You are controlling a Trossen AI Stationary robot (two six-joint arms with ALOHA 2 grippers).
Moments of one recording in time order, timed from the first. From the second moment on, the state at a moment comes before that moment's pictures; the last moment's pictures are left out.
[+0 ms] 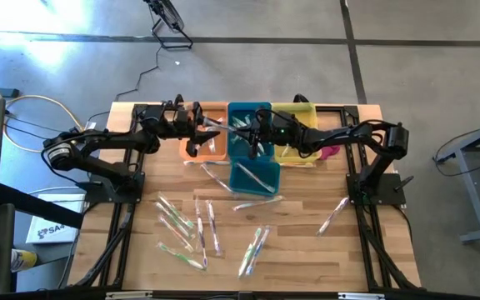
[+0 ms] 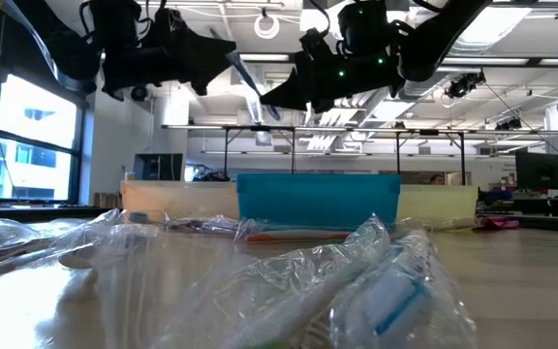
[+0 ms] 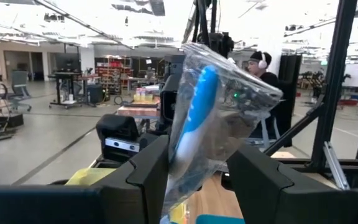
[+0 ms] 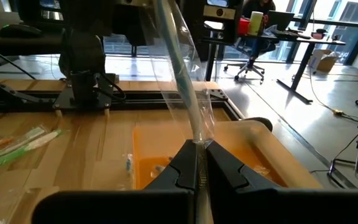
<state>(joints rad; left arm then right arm) 0.57 1.30 0.51 1.09 0.60 -0.15 -0.33 1.71 0.95 0.63 -0.10 -0.10</state>
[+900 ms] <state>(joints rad) 0.57 1.30 0.51 1.04 0.51 -0.16 -0.33 1.71 0.95 0.62 -0.13 -0.10</state>
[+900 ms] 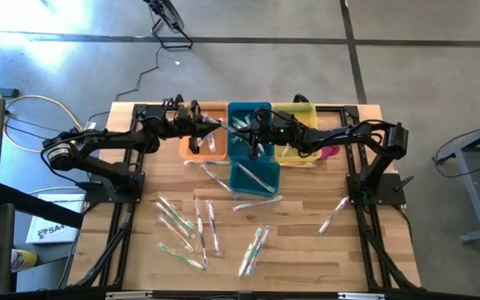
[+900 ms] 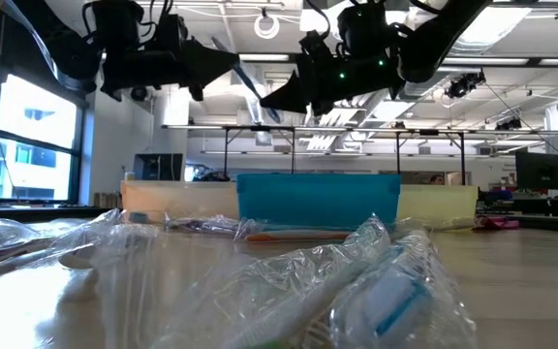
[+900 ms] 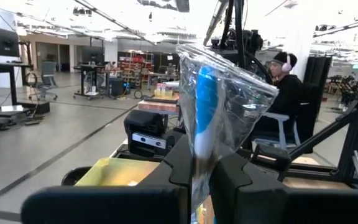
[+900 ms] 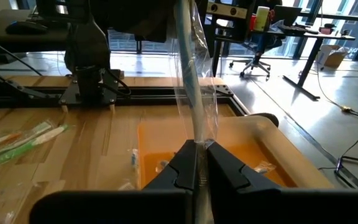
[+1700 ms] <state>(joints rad) 0.66 1.29 0.51 0.92 0.49 -0.20 -0.36 1.61 0.95 0.42 -0.15 -0.08</state>
